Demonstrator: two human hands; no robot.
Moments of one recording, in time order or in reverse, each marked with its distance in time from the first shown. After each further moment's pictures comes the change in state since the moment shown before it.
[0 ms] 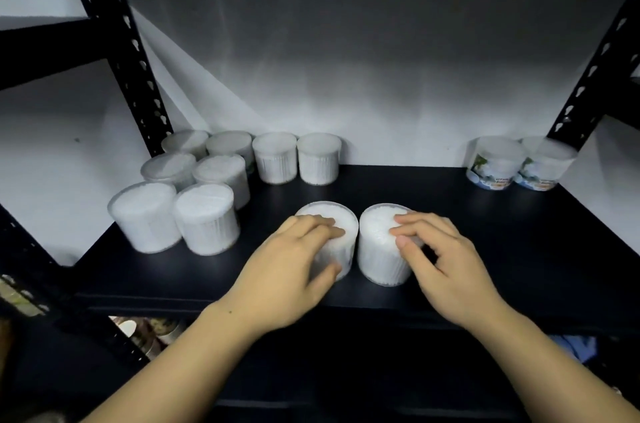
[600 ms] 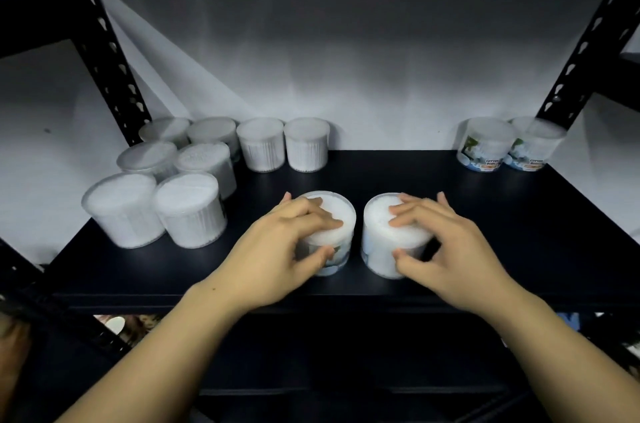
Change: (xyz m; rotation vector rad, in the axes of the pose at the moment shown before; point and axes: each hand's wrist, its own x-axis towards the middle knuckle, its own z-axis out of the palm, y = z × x) left_hand 0.013 -0.014 0.004 -0.182 0.006 0.061; right_hand 0.000 0.006 -0.013 -0.029 -0.098 -0.068
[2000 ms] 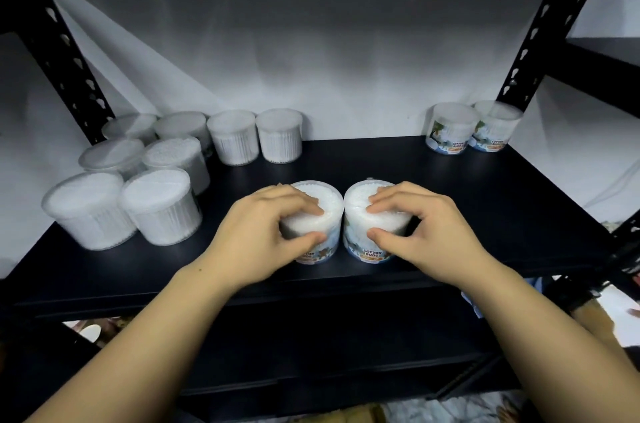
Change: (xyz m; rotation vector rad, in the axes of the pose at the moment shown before) left_hand 0.012 0.008 0.001 0.029 0.032 0.016; right_hand -0.007 -0.010 -0.012 0.054 0.053 0.066
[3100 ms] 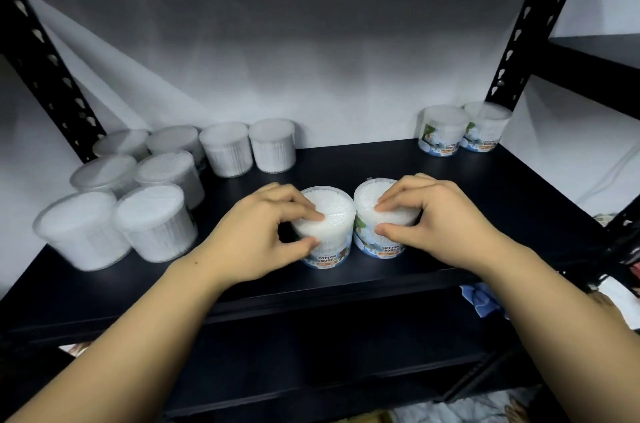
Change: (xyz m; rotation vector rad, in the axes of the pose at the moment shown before) left_hand 0.020 -0.010 -0.009 0.023 -0.142 0.146; right_hand 0.017 0.015 -0.023 -0.232 -0.080 -0.055
